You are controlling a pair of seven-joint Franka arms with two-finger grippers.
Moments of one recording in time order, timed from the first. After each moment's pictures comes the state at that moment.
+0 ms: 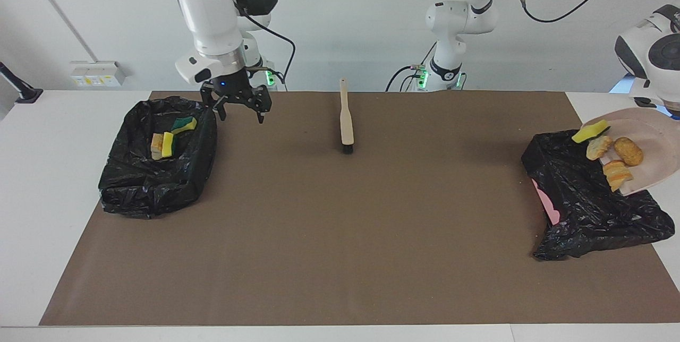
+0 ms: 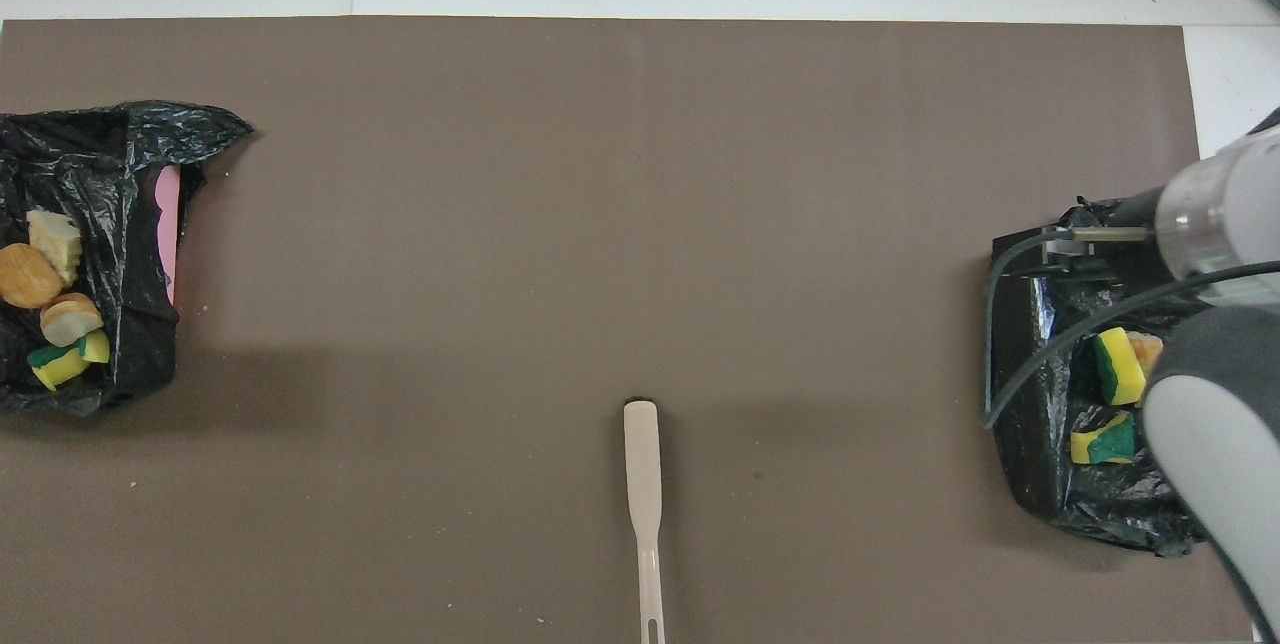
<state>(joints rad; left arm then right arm) -0.16 0.20 0.37 -1.64 1.09 1.75 1.38 0.05 -0.07 -0.03 -1.63 -0.02 1.60 0.03</state>
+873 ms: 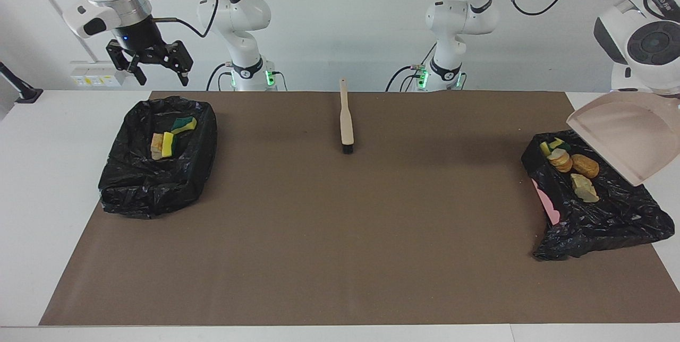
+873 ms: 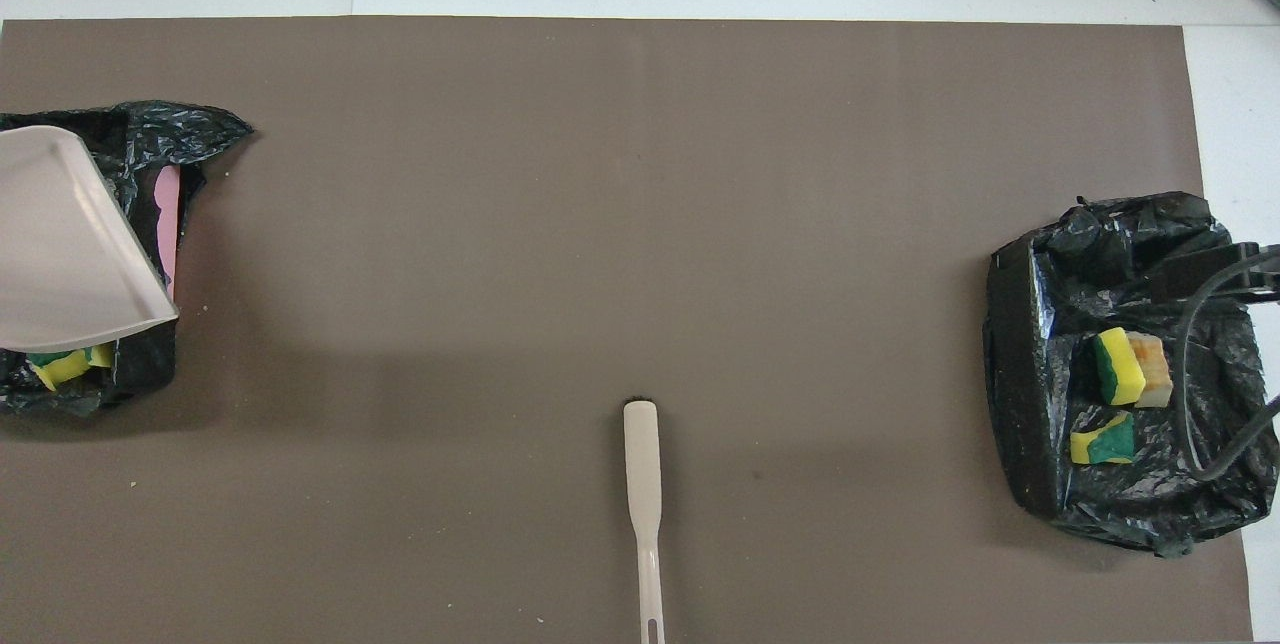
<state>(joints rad) -0.16 0.13 0.22 -1.61 0.60 1.54 1.07 0.01 -0.08 -0.04 -1.57 -0.02 1.49 -0.01</state>
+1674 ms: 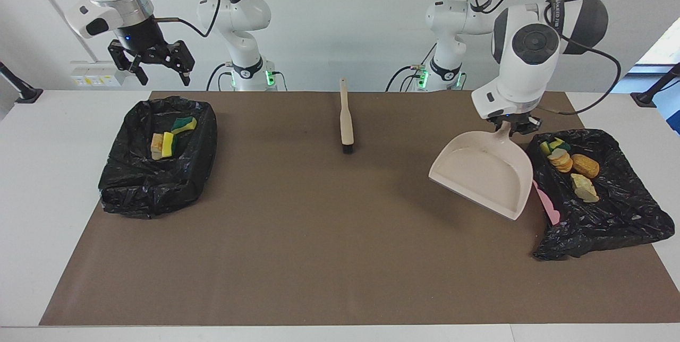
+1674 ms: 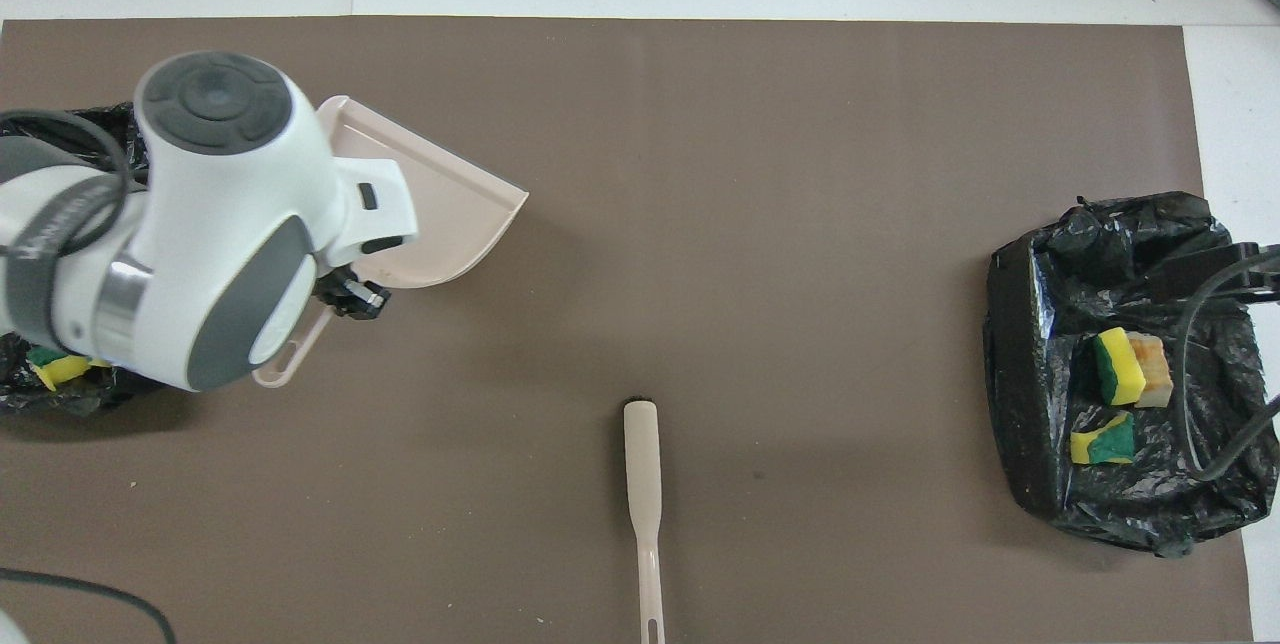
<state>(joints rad) -0.18 0.19 -0.24 -1.70 0.21 1.67 0.04 0.01 -0.08 -0.04 -1.57 -0.02 1.49 -0.01</state>
